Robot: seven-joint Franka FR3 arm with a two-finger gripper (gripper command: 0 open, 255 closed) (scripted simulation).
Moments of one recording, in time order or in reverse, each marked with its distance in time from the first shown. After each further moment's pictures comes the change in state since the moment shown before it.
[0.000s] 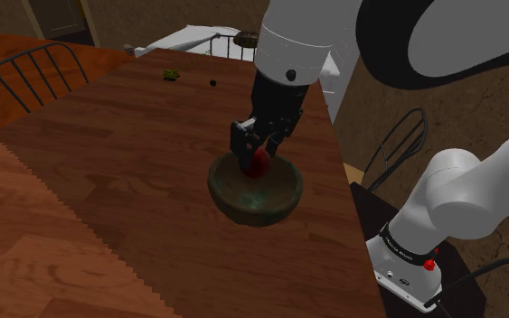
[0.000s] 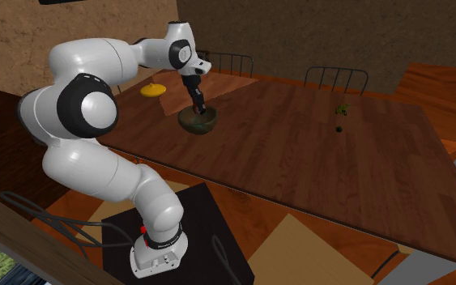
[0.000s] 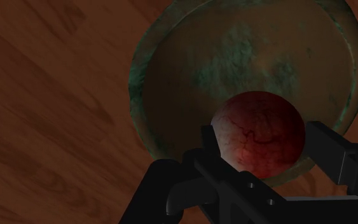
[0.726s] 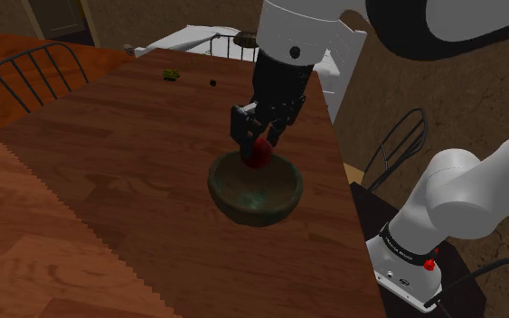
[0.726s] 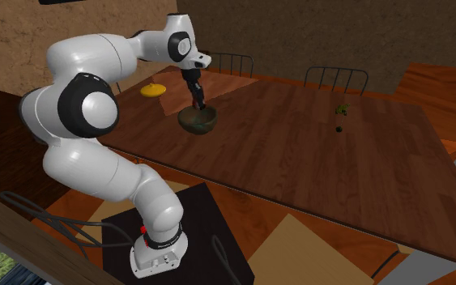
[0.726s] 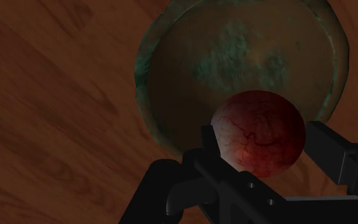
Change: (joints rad) arm -0.006 0.005 -0.011 0.063 -0.008 -0.060 -0.003
